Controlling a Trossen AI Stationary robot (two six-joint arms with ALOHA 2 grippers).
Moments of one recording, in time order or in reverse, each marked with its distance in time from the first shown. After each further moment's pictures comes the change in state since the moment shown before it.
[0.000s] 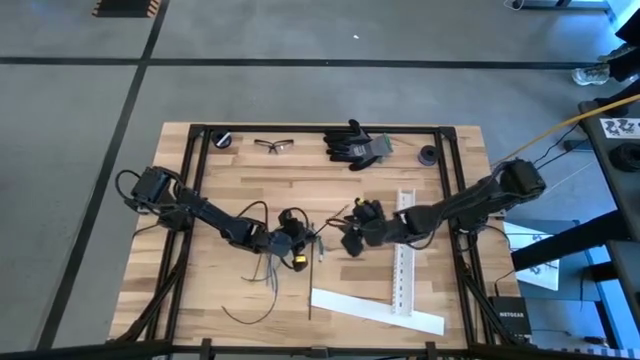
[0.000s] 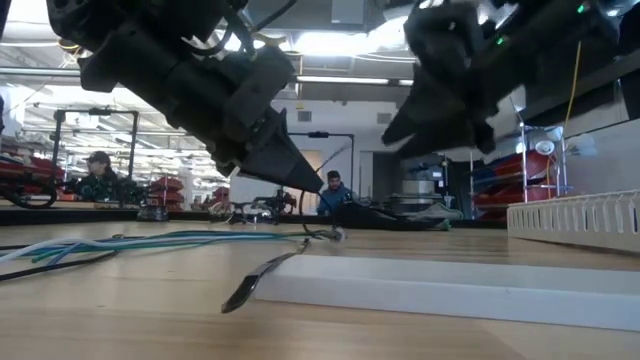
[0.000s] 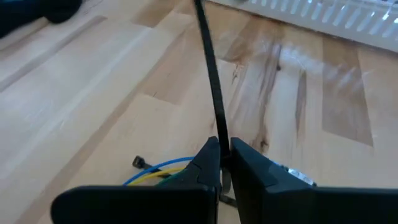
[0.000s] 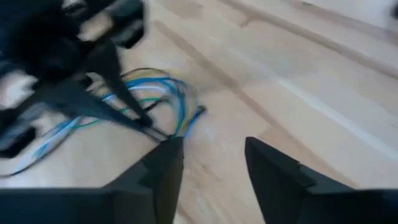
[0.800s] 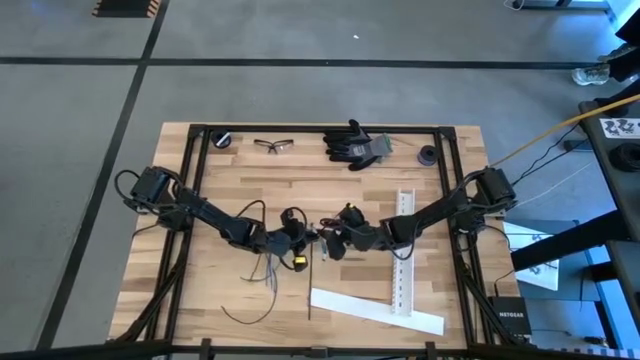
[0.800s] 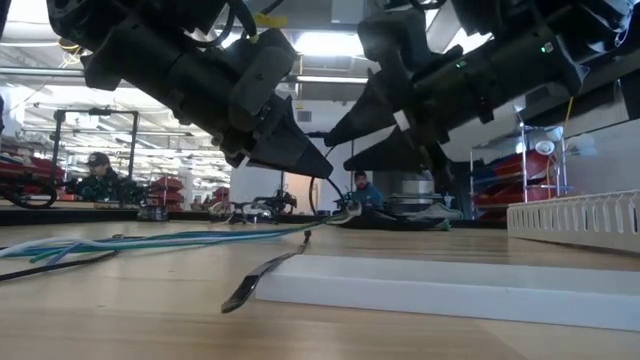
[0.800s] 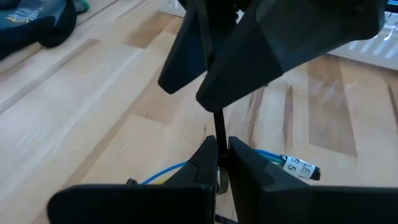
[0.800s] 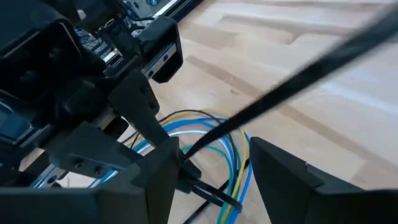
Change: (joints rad) left arm 0.000 0.000 0.000 0.065 0.000 0.067; right arm 0.000 0.249 0.011 0.490 0.037 0.025
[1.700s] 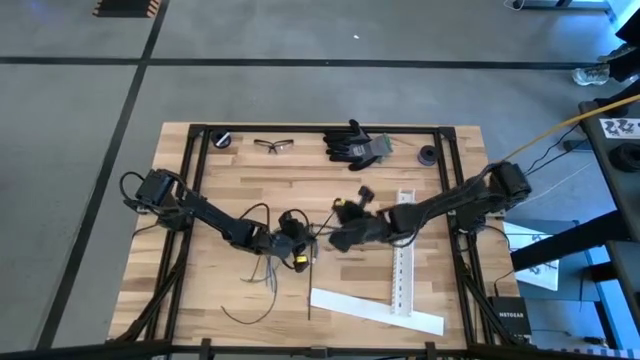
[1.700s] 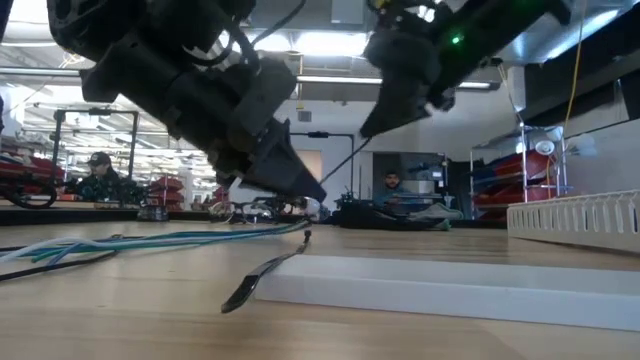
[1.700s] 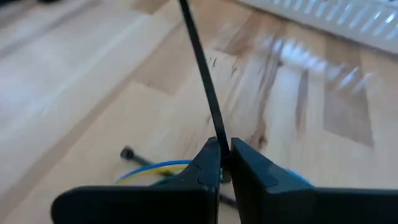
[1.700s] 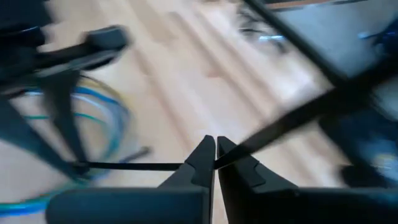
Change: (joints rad) left arm -0.026 0.048 0.002 -0.046 0.023 -0.143; right arm -0.044 -0.148 0.205 -0.678 0.182 -0.463
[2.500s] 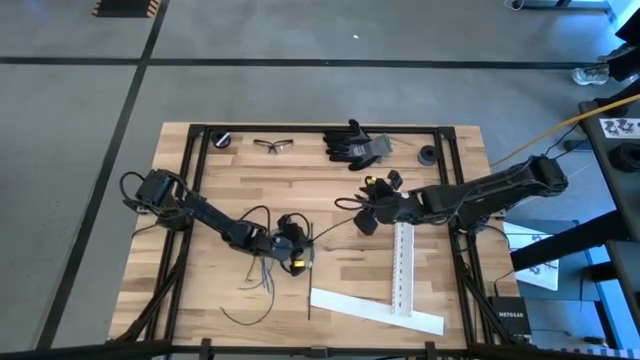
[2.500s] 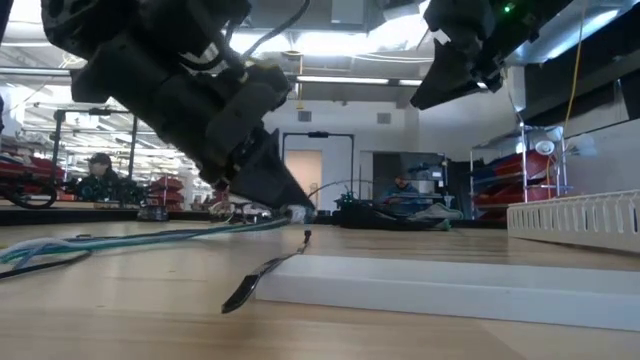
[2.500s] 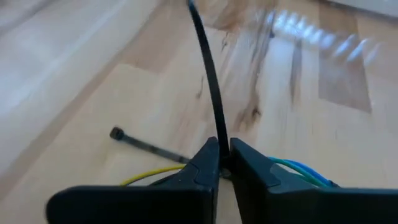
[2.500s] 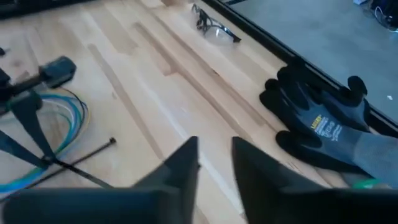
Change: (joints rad) left arm 0.014 0.000 -0.003 -0.034 0.020 0.047; right arm -0.049 -0.352 -0.117 -0.221 -0.073 0.131
